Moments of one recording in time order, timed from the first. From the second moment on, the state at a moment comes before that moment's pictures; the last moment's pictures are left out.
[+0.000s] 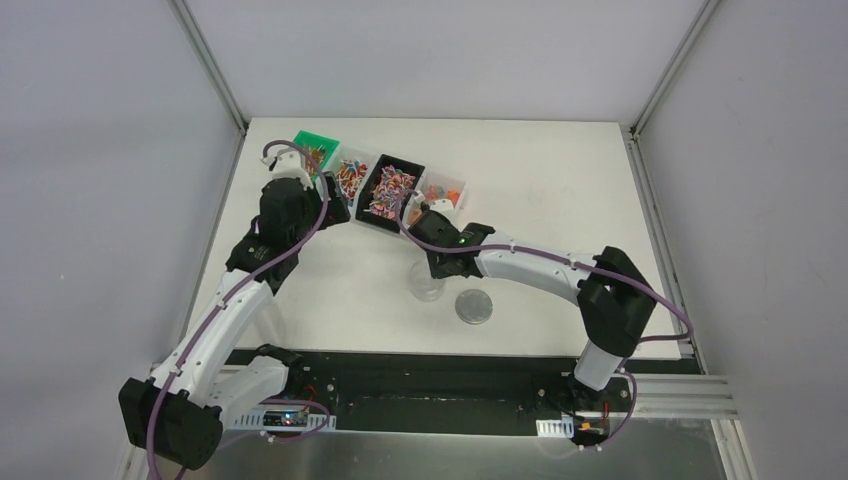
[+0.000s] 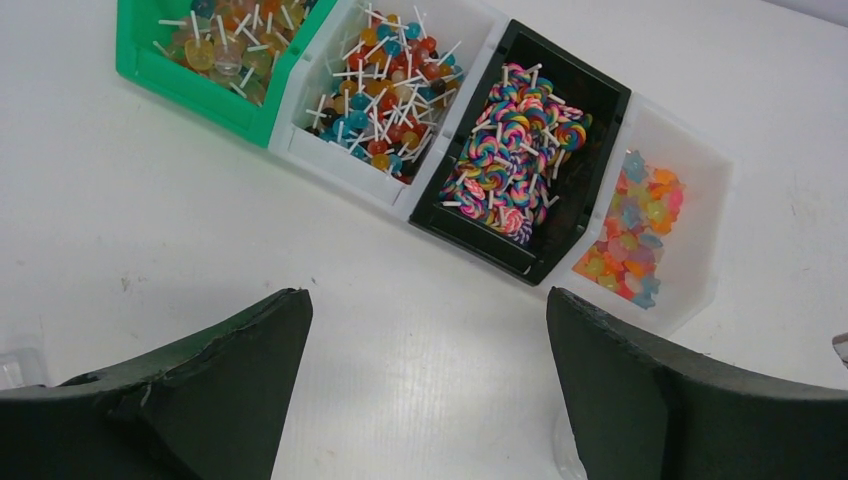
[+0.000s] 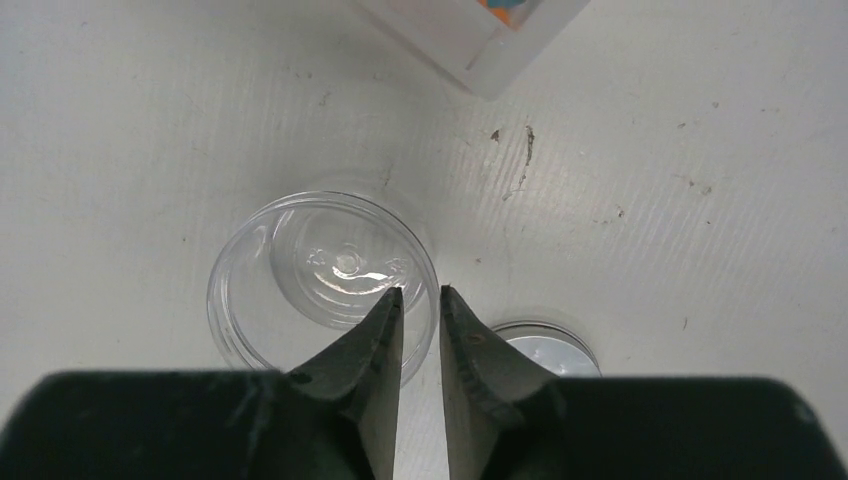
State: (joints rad) left arm -0.31 0.95 0.87 -0.33 -0.22 -0.40; right arm 0.99 1.73 1.26 -0.64 0.39 0.59
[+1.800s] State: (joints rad) left arm 0.33 1.18 0.77 -0.80 -0.54 -1.16; right arm 0.94 1.01 0.90 -0.27 0.41 0.46
